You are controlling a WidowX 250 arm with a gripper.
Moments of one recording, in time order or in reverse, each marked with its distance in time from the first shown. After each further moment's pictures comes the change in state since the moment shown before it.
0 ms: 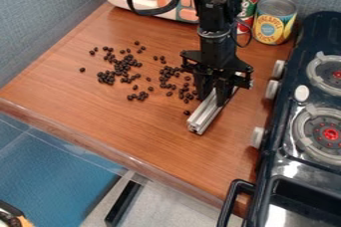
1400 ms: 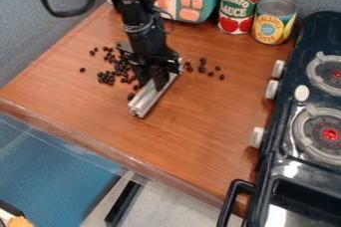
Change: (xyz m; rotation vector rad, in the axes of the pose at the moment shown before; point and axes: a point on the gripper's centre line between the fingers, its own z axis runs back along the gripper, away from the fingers) arm -0.033 0.107 0.008 0.034 -0.109 0.141
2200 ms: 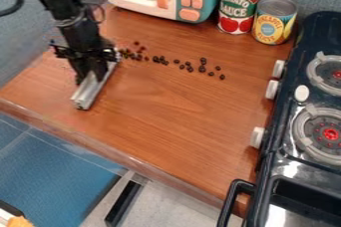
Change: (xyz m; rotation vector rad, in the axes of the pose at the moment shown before) arm -0.020 0.082 0.014 0.037 -0.038 0.197
